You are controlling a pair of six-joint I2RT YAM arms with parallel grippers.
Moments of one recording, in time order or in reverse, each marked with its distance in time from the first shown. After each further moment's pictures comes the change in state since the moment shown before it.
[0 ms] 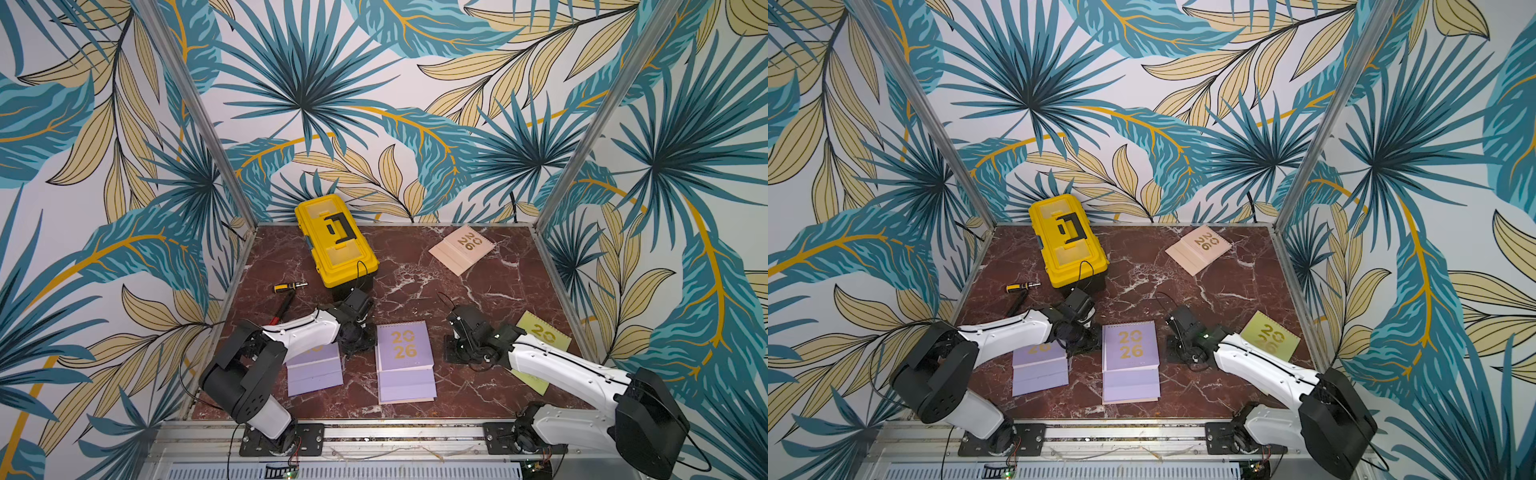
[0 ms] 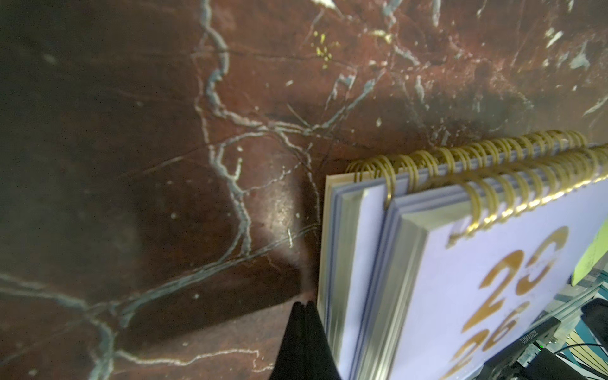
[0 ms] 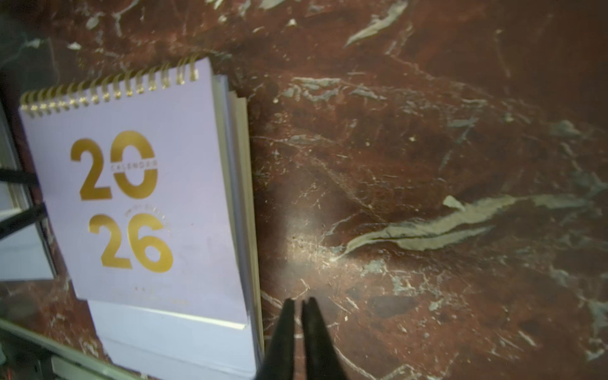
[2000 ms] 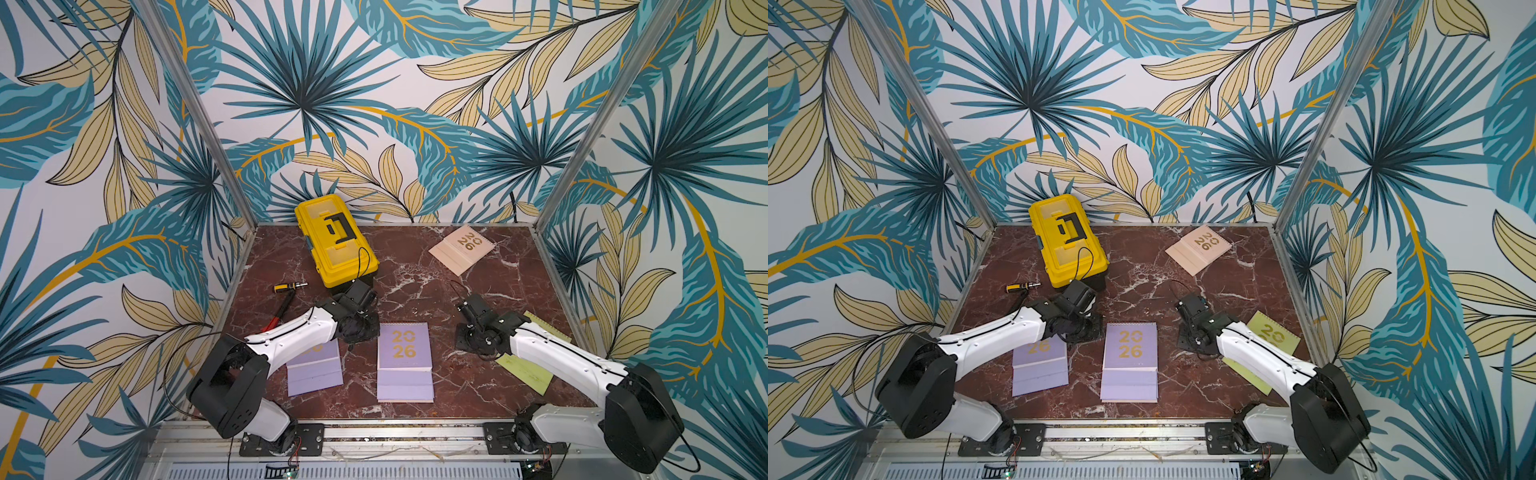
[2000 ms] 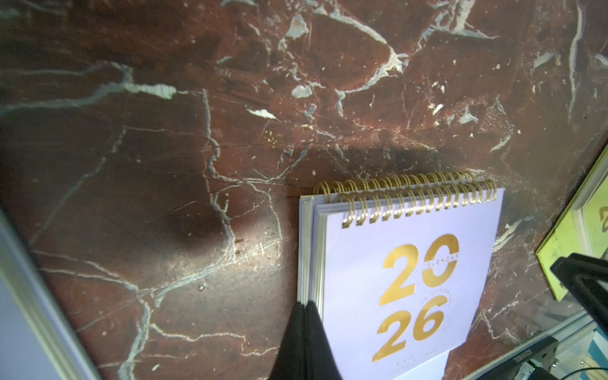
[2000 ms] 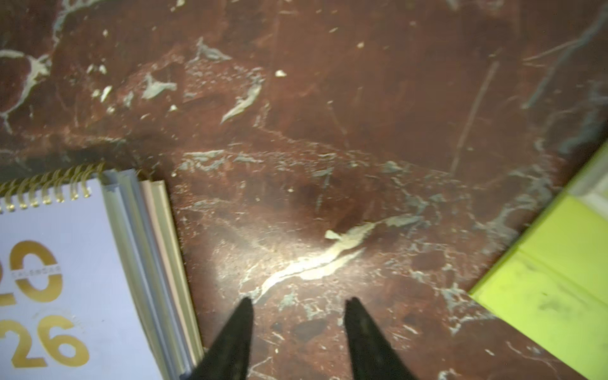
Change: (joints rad) left arm -0.042 -0.106 0.102 -0.082 -0.137 0.012; right arm -0.175 -0.010 0.049 -0.117 0.115 -0.006
